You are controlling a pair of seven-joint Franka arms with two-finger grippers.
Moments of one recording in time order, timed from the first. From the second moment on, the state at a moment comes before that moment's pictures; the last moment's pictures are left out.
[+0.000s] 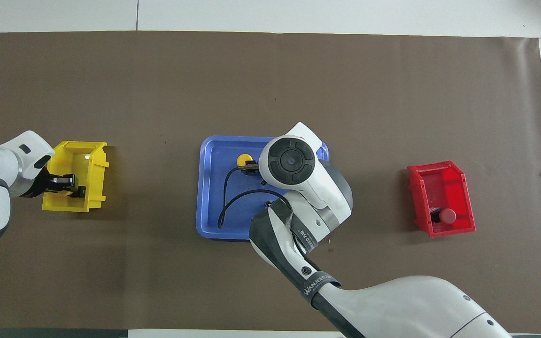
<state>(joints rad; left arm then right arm) 0.05 -0.04 -0.02 -2.28 0.05 2.18 0.03 0.56 0.39 0.07 -1.83 -0.06 2.34 0.64</state>
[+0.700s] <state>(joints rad) 0.06 -0.04 -0.01 -2.28 0.05 2.19 0.04 0.55 0.37 0.06 -1.81 -0.06 2.31 0.64</state>
